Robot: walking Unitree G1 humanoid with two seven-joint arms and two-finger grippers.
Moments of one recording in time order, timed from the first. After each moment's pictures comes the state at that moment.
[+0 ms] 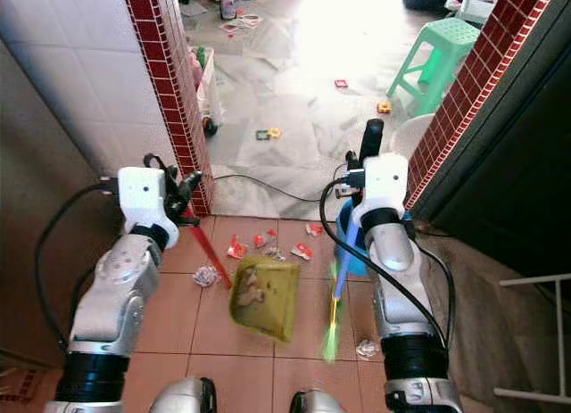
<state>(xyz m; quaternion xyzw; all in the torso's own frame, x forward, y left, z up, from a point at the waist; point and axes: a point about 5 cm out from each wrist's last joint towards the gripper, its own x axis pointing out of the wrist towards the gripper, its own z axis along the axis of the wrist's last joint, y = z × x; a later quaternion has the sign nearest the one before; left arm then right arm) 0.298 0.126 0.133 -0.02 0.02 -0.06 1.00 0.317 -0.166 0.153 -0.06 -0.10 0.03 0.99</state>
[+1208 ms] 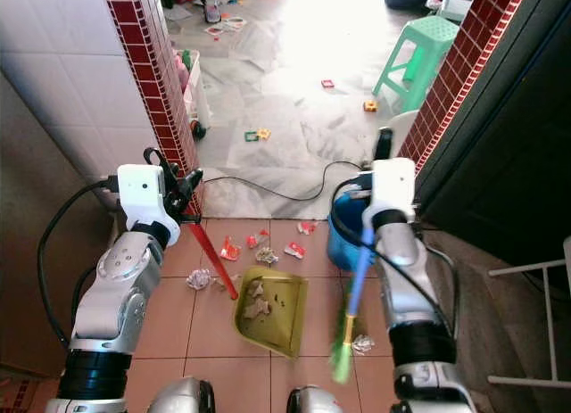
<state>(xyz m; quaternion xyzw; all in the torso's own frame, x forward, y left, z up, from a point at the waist) 0.300 0.122 0.136 -0.04 0.02 -0.07 1.00 0.328 -0.193 0.129 -0.09 -0.03 -0.03 1.00</state>
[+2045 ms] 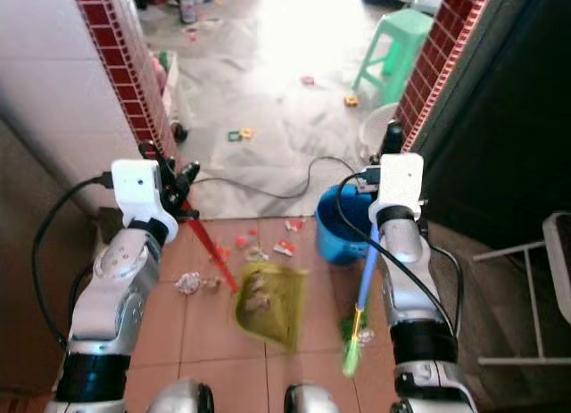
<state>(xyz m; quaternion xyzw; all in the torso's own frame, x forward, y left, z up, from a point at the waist) 0.294 0.124 0.146 -0.04 0.00 -0.06 1.00 0.326 -0.191 0.137 -0.08 -0.06 -0.04 0.99</state>
